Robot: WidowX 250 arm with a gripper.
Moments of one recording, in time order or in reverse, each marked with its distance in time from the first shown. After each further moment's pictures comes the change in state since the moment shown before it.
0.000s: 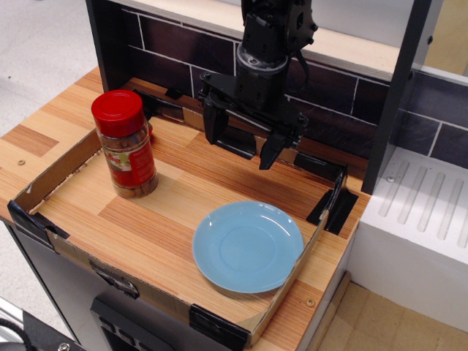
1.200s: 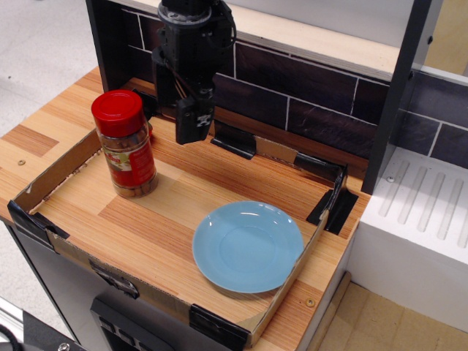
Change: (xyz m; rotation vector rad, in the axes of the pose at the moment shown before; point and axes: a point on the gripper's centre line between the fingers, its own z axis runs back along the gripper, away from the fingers) arm -0.021 0.061 0.025 -0.049 0.003 -0.702
